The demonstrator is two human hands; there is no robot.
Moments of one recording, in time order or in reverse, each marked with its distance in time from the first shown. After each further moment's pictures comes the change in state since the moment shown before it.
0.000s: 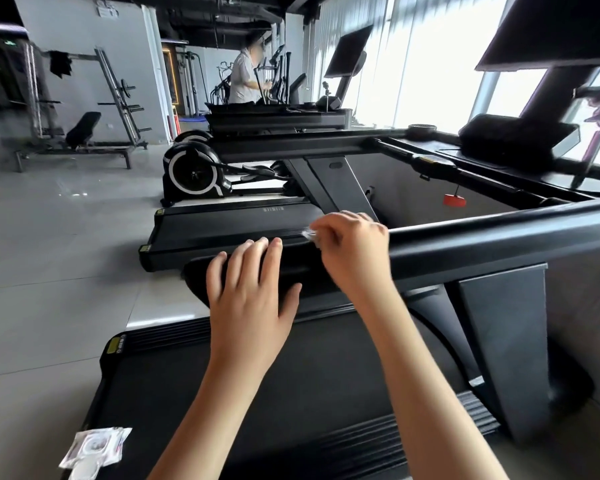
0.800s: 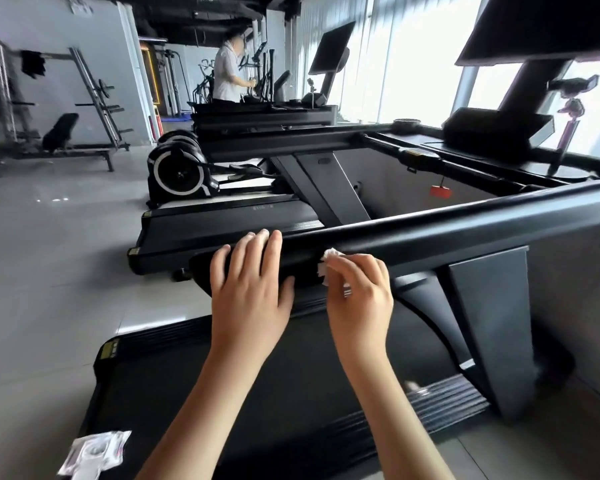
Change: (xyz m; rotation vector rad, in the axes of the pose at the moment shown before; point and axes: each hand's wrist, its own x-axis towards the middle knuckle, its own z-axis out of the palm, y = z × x) left_hand 0.002 -0.007 -0.005 -0.017 -0.062 0.050; right_hand -0.082 0.003 0.010 0.026 0.369 0.011
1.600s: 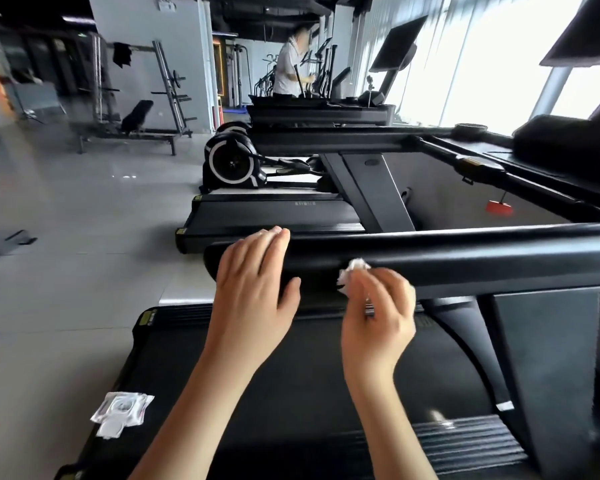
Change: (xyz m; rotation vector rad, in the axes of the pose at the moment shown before) left_hand -0.001 -0.003 -0.006 -0.119 0.035 -0.071; right_hand -0.013 0.013 0.013 0.206 0.088 0.103
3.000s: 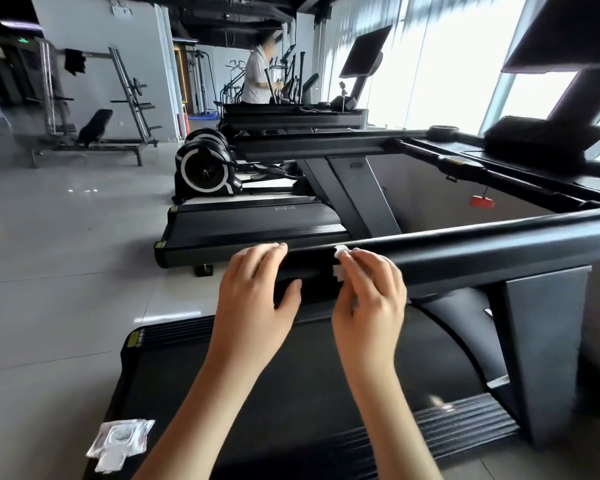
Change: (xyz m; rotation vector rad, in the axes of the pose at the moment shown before) left_hand -0.005 -0.059 -0.014 -0.353 0.025 -0.039; right_hand -0.010 -0.057 0.030 -0.208 -0.098 -0.176
